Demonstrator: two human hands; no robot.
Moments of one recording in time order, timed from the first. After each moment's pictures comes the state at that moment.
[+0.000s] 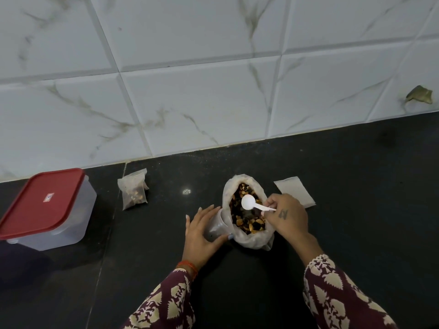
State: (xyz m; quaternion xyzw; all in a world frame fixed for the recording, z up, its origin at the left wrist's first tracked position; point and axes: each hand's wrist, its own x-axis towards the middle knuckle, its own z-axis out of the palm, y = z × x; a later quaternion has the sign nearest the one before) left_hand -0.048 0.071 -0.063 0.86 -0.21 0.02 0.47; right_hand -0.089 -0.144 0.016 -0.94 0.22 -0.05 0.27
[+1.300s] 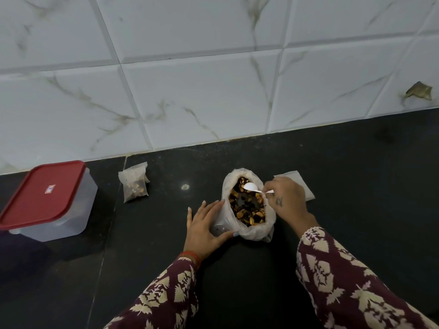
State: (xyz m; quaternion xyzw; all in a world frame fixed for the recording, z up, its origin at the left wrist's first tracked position) left_hand -0.048 0.070 -0.066 0.90 -0.25 0.01 0.36; right_hand -0.072 -0.161 0.013 -0.98 0.08 -0.15 0.13
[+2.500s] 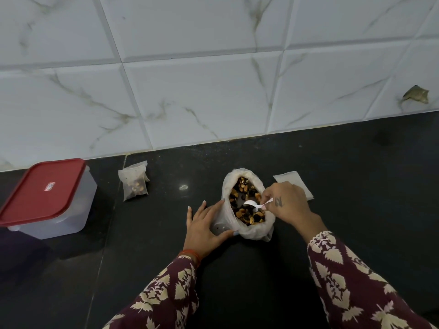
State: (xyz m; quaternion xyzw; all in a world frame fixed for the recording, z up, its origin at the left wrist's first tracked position) left_hand -0.050 0.069 -0.059 0.90 -0.25 0.00 0.35; right_hand -0.086 -0.145 0.048 -0.99 0.10 0.03 0.12
